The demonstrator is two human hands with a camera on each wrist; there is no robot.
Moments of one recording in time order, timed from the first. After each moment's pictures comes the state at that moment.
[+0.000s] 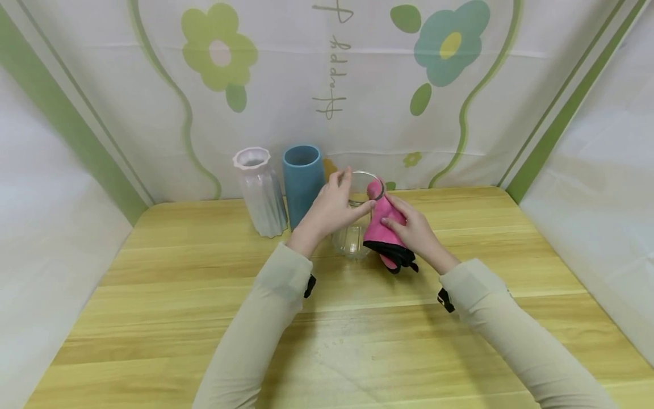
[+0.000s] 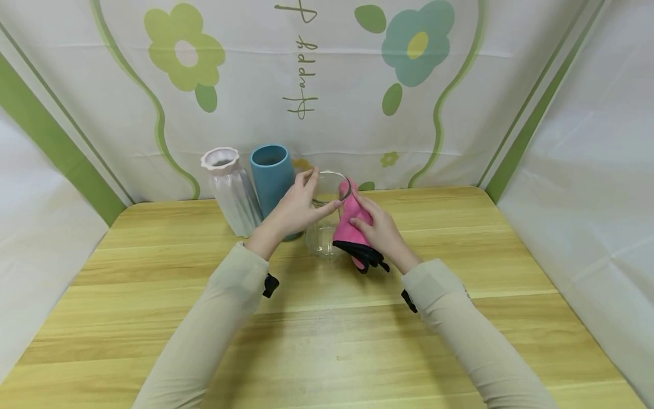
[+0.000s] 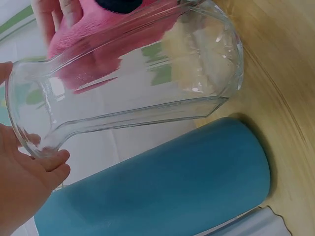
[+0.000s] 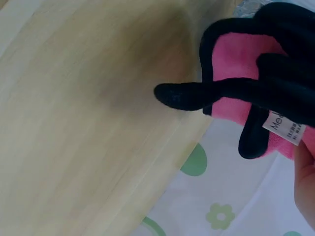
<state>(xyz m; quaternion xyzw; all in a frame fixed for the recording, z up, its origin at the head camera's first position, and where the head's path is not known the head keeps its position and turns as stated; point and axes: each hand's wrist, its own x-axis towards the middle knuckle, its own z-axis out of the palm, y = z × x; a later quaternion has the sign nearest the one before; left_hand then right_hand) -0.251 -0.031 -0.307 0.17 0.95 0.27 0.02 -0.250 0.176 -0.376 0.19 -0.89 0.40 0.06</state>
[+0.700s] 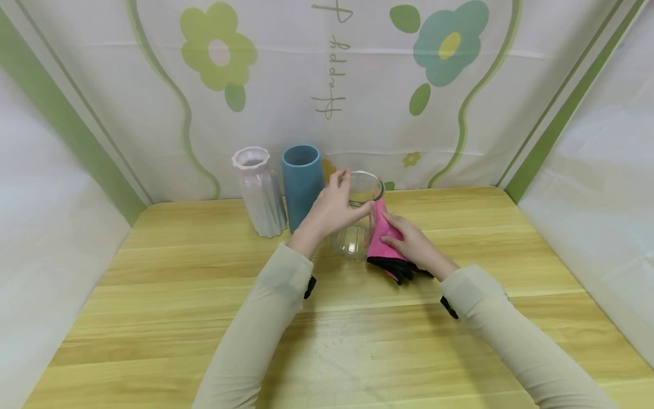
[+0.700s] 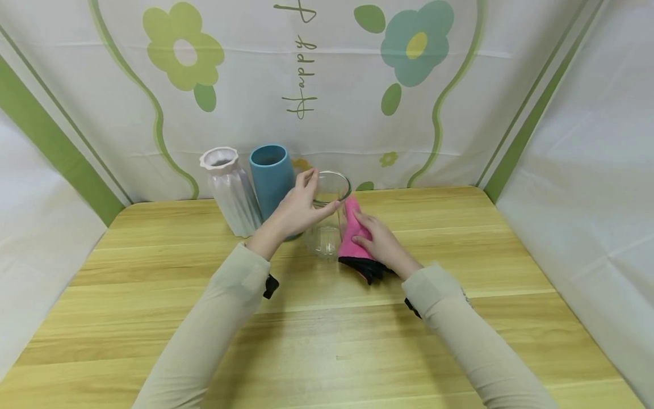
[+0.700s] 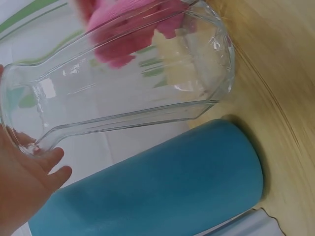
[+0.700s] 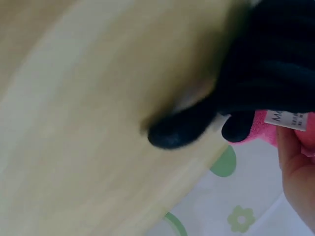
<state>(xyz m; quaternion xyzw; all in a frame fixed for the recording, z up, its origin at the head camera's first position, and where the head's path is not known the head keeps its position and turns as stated) -0.254 -0.030 -0.313 0.17 0.95 0.28 0.02 -0.250 0.185 -0.401 0.21 -0.91 0.35 -0.02</state>
